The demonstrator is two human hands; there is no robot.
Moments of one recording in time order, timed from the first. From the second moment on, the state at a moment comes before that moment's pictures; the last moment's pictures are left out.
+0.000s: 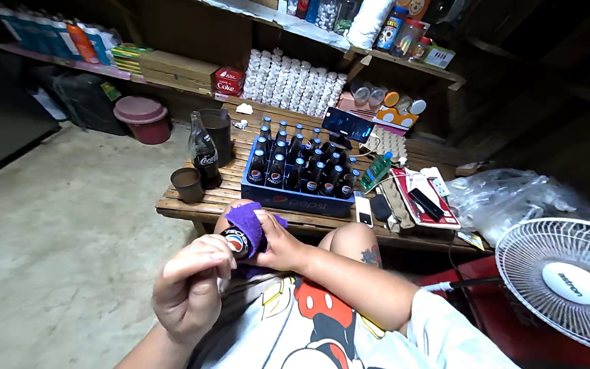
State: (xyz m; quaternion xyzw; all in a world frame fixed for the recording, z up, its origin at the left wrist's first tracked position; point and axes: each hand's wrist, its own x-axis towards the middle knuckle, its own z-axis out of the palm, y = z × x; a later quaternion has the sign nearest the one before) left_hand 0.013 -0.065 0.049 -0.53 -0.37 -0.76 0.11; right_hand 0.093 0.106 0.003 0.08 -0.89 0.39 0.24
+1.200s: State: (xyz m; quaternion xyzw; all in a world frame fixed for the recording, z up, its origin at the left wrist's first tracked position) left_hand 0.019 -0.068 0.062 -0.57 -0.54 -0.59 0.16; right_hand 0.091 0.091 0.024 0.19 -0.85 0.38 0.32
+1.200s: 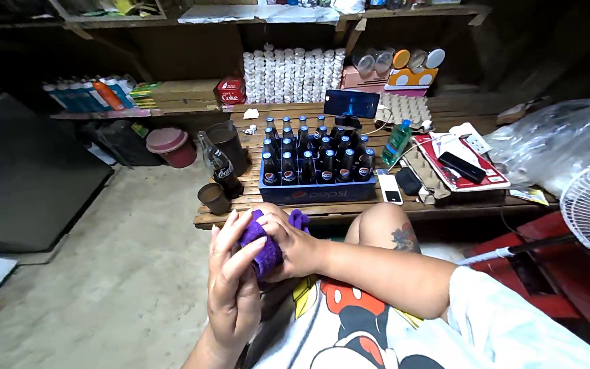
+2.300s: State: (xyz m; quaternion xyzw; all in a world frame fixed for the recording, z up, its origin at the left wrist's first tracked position) left_hand 0.019 -0.067 0.061 -0.57 -0.53 -0.60 0.16; right_hand 0.091 0.093 0.021 0.18 -0.85 0.39 0.31
